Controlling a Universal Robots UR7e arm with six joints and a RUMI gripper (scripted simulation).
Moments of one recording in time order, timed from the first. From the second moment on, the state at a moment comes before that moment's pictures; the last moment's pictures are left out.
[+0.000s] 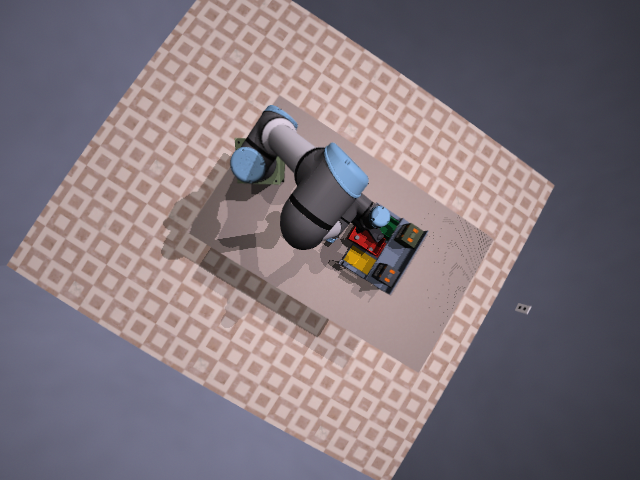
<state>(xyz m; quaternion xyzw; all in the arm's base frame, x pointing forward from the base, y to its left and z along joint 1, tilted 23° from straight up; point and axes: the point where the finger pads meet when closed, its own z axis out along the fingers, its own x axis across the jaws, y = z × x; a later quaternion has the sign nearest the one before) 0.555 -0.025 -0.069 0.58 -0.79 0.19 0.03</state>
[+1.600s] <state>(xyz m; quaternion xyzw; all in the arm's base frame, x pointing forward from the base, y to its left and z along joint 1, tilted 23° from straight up) 0.514 -0.038 -0.073 0.01 -0.98 0.18 -0.10</state>
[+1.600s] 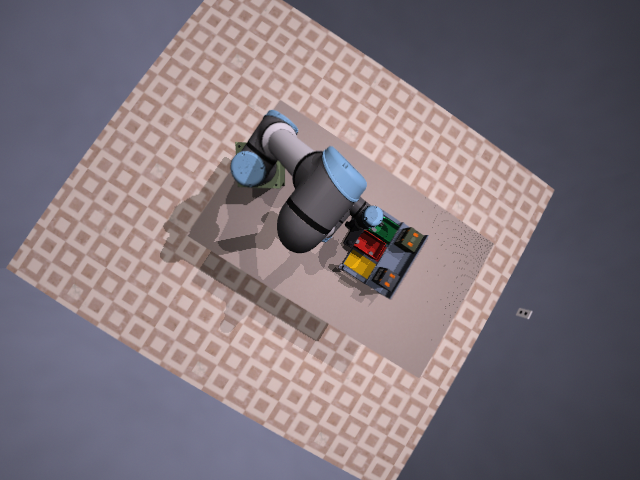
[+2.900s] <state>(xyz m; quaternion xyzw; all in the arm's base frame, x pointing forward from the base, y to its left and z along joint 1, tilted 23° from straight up) 0.512 -0.039 -0.073 -0.02 -0.98 0.17 -0.10</state>
